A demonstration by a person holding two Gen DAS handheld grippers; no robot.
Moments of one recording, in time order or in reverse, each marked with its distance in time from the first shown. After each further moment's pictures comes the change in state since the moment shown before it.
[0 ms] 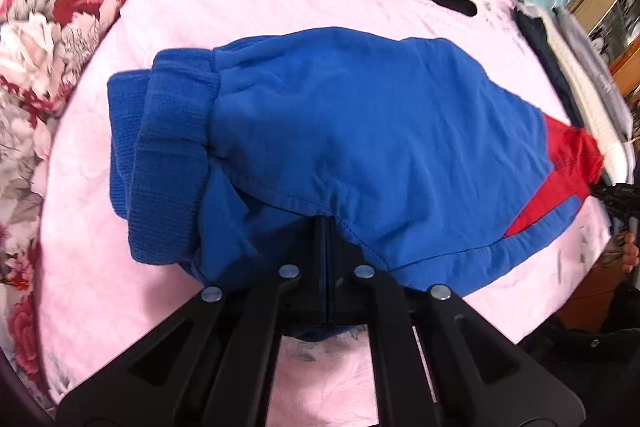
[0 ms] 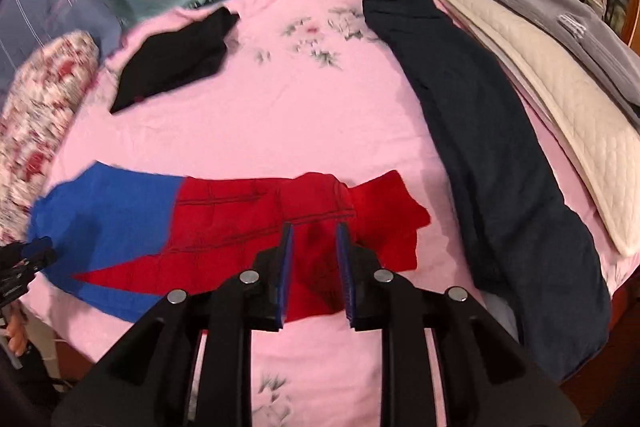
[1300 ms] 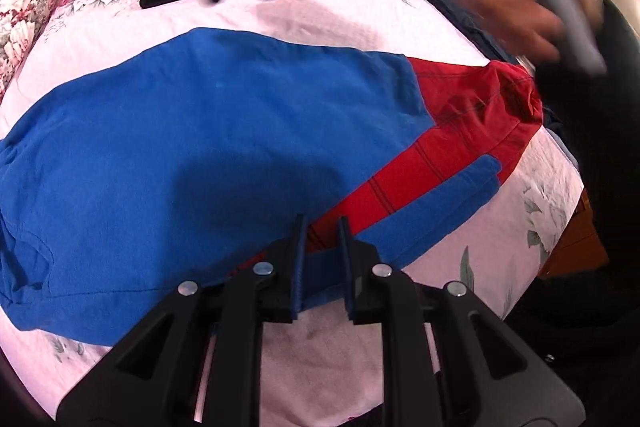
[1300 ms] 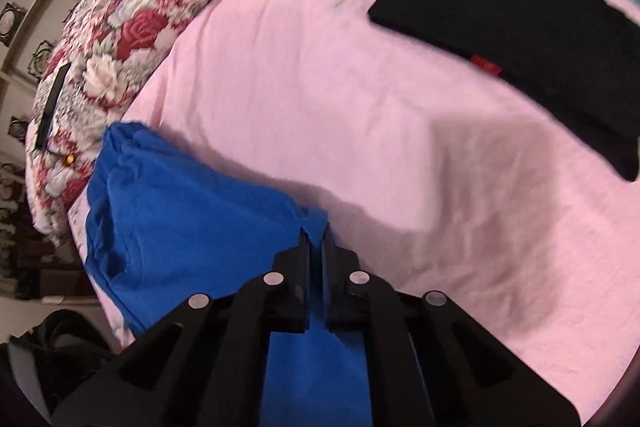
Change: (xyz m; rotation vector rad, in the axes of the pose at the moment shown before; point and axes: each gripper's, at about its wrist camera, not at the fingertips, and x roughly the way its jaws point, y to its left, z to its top) left arm 0.024 -0.167 -0.021 0.257 -0.054 -0.144; right arm 0.164 0.370 0.119 -0.623 0.367 0.514
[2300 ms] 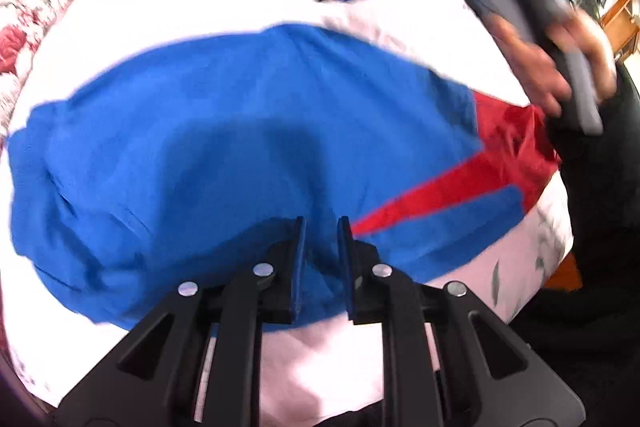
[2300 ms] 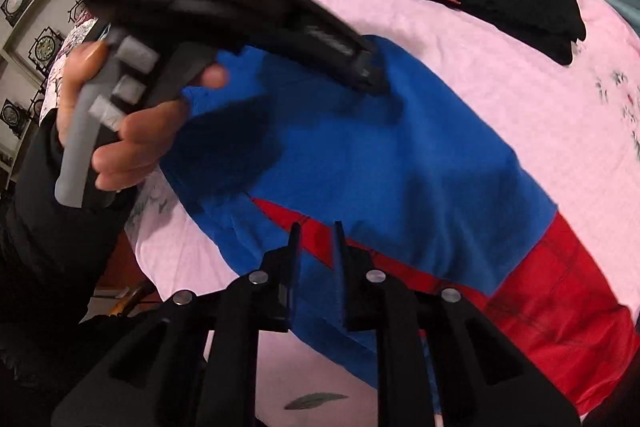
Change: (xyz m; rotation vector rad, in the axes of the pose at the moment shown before) left arm -0.032 0.072 0.018 -0.179 0.063 0.036; right arm -0.045 0.059 -0.178 -0.016 -0.097 -0.075
